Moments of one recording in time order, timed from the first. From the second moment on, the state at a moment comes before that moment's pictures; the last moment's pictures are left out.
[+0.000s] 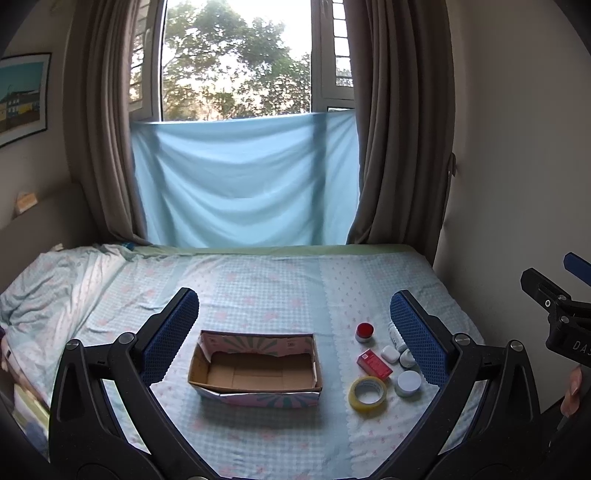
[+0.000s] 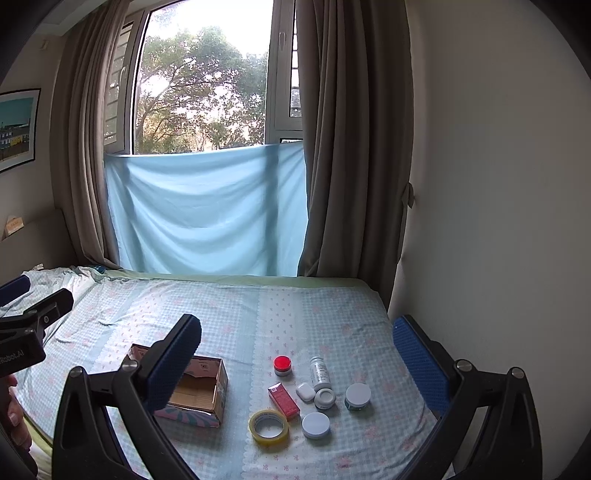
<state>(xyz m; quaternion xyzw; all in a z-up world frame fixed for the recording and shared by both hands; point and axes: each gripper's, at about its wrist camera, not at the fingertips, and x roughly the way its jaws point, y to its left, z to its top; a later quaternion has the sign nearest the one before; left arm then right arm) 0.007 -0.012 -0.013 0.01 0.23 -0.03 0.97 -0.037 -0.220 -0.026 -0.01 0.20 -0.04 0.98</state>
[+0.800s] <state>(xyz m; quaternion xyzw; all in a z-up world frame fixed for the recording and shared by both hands) 0.089 -0.142 -0.261 0.08 0.45 -0.15 0.88 0.069 -0.352 -0.201 0.05 0.35 -0.08 0.93</state>
